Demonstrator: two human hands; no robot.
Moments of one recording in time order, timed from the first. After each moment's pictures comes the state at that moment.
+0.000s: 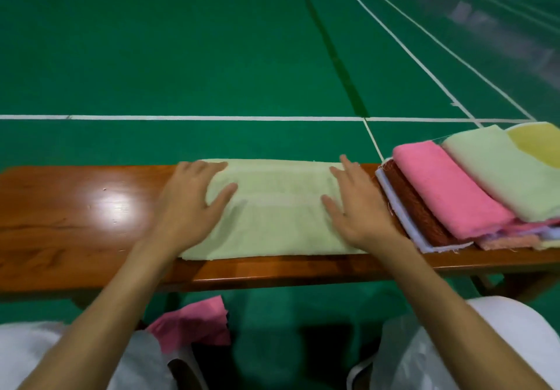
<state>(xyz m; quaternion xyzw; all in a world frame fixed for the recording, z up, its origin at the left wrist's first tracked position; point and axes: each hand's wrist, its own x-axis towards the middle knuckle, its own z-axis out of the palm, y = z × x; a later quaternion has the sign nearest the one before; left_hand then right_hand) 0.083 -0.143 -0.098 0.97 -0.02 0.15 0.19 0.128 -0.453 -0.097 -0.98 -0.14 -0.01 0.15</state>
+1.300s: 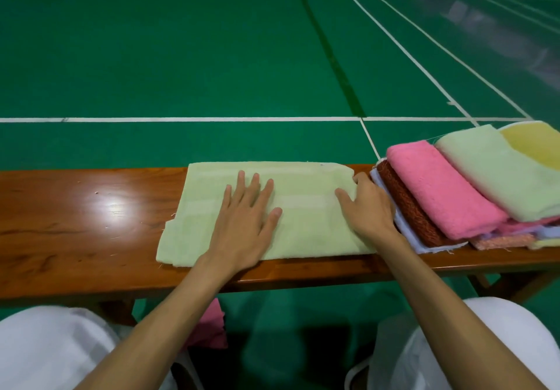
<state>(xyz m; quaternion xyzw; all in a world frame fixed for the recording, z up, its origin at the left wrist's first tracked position) 0.089 -0.228 -0.143 0.98 -0.08 0.05 0.17 0.157 -0.477 -0.129 -0.97 0.01 -0.07 0.23</state>
